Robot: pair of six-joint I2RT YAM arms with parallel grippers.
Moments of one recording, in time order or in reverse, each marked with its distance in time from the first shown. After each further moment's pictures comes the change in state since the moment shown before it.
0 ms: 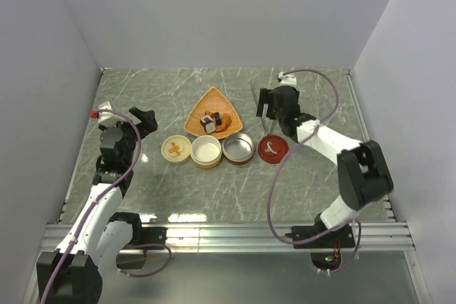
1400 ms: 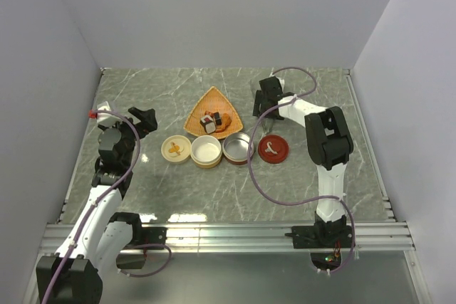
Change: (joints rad) left arm 0.000 -0.021 0.000 0.016 0.027 -0.008; right arm -0.054 0.542 0.491 -0.406 -0.039 0.122
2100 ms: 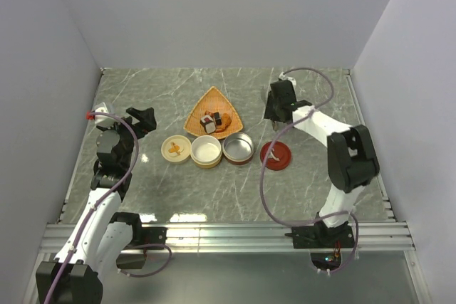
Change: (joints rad) left arm 0.000 -0.040 -0.004 0.009 0.001 -0.013; right arm 0.005 -0.294 -0.253 0.058 0.000 -0.007
